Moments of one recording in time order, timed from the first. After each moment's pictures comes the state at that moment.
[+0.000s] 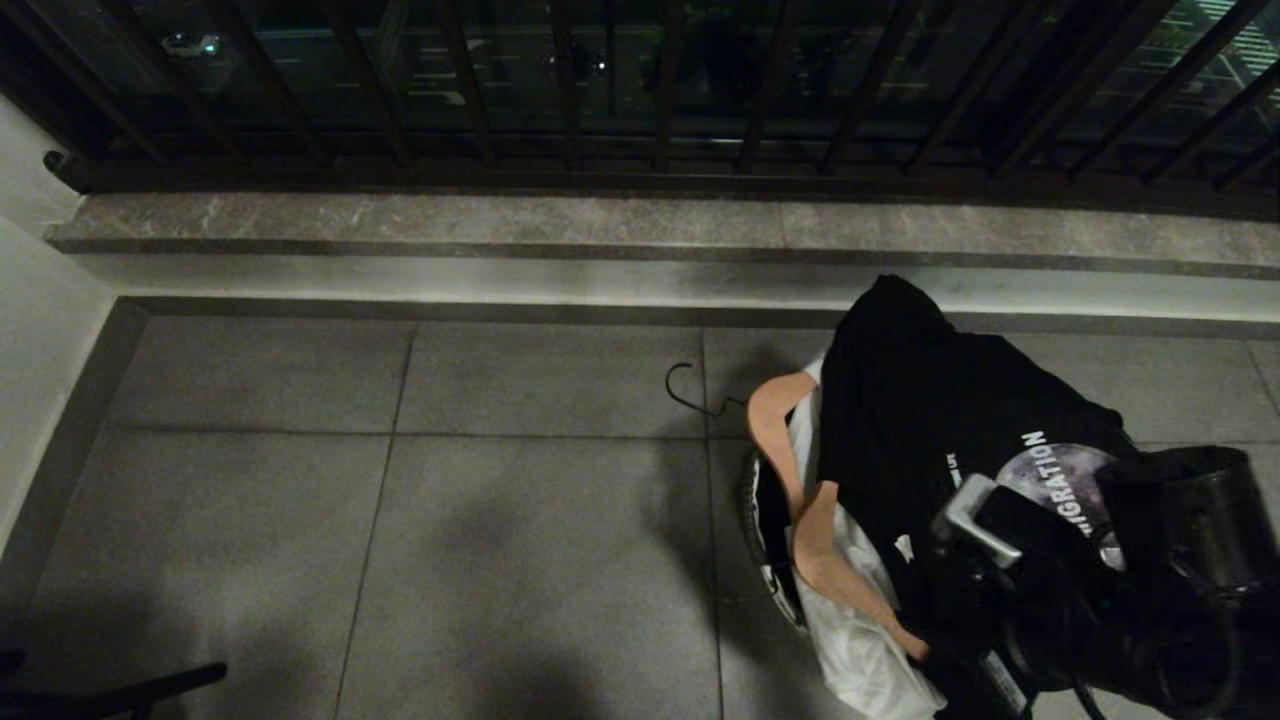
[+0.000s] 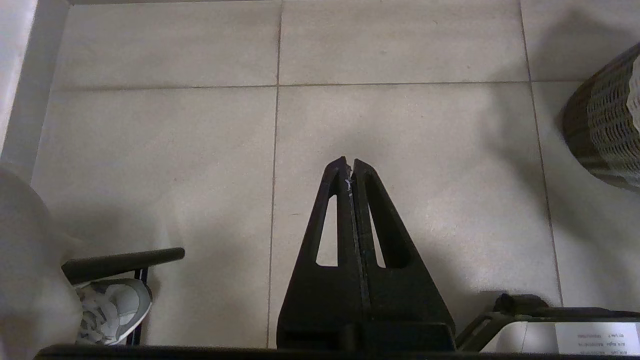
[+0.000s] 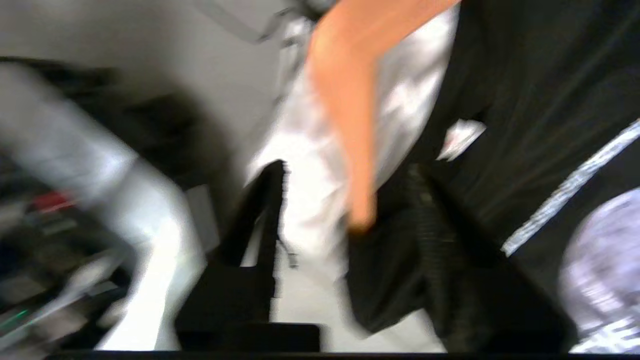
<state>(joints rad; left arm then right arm) 0.00 0.00 0.00 -0.02 0.00 0.02 0.44 1.42 -0.49 -0.26 -0.03 -0.38</state>
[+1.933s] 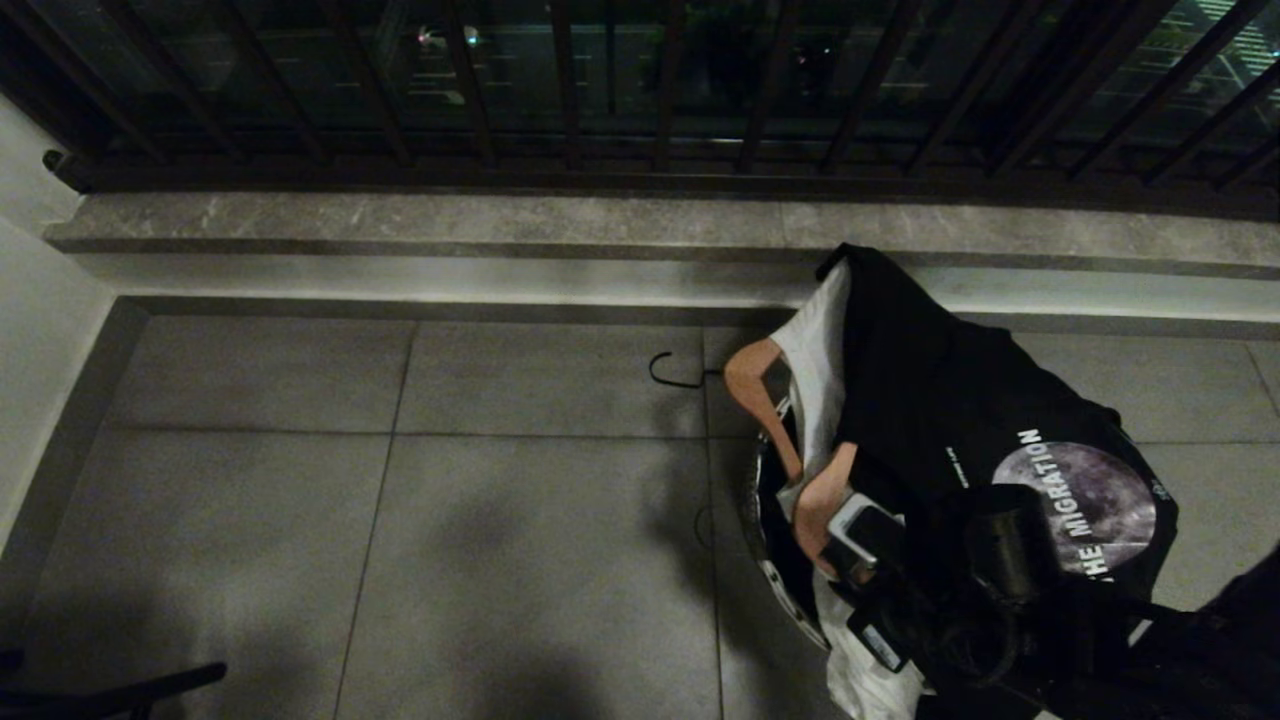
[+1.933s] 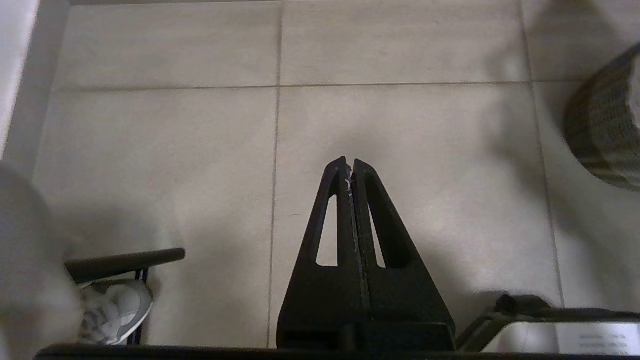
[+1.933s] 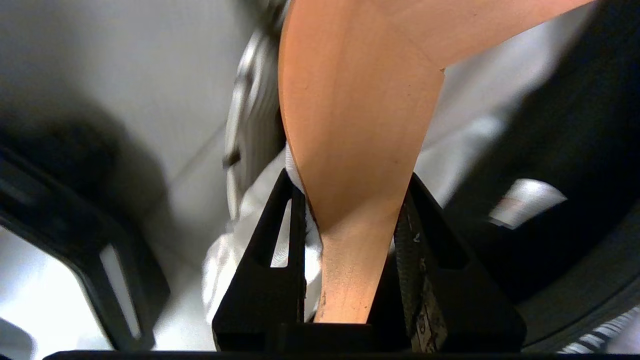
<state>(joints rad) 0.00 0.00 0.00 -0.02 0.00 0.03 0.46 1.81 -0.41 -0.81 -0.19 -0.47</state>
